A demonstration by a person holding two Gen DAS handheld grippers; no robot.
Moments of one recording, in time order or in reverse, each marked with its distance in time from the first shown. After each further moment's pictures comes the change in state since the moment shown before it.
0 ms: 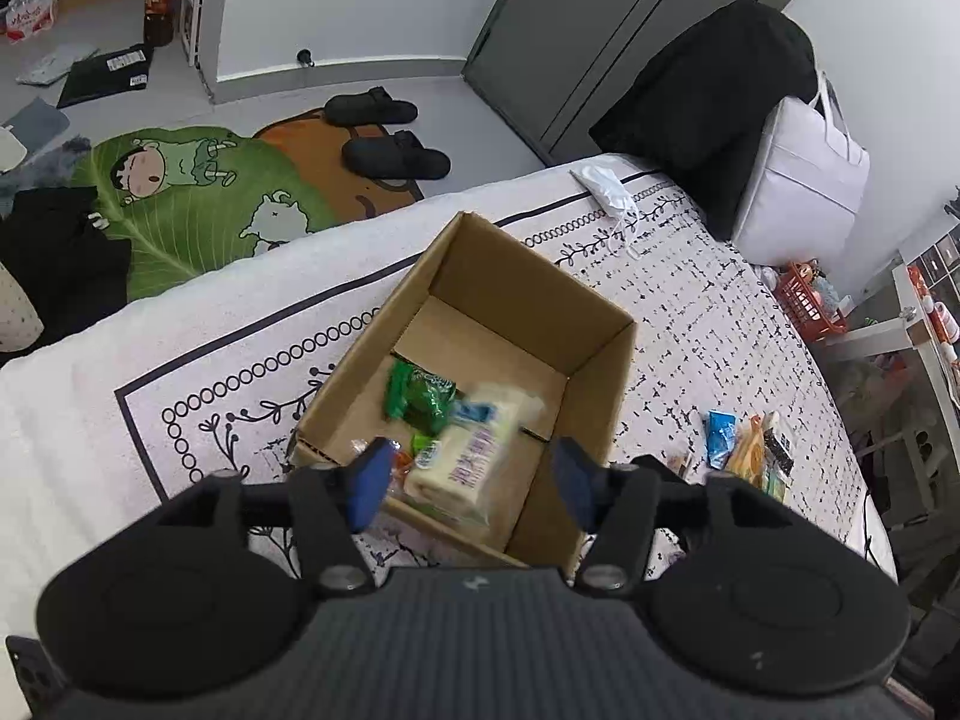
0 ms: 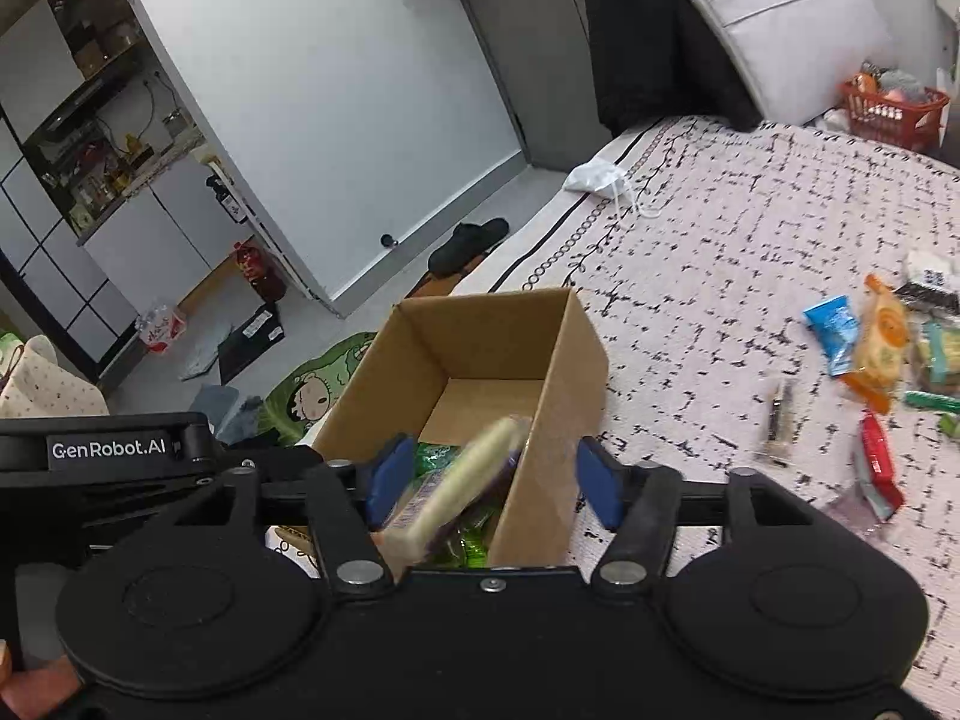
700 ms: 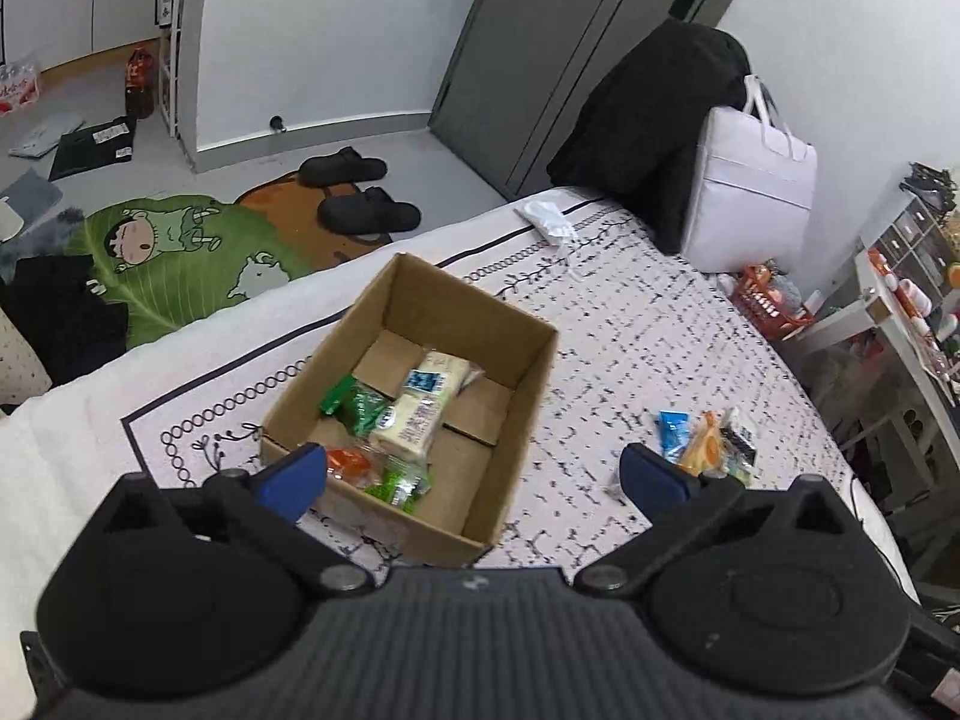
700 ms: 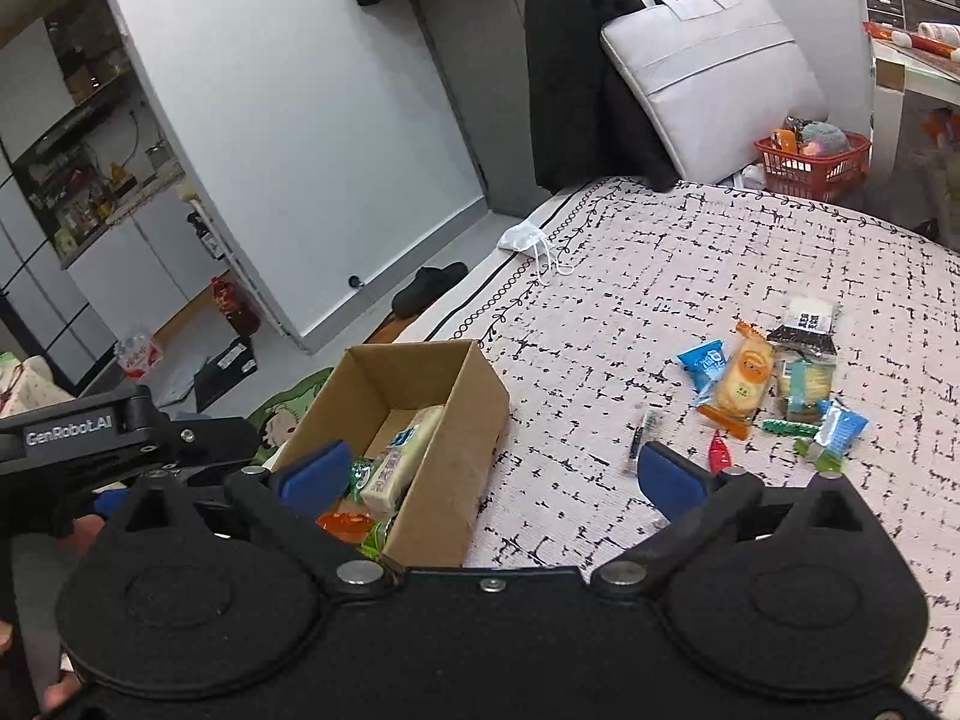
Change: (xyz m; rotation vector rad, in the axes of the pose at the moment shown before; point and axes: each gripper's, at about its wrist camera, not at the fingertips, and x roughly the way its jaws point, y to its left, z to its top) left arm -0.046 -0.049 -0.025 0.090 -0.105 -0.005; right arm -0.082 -0.046 0.007 -0.016 -0.066 -0.058
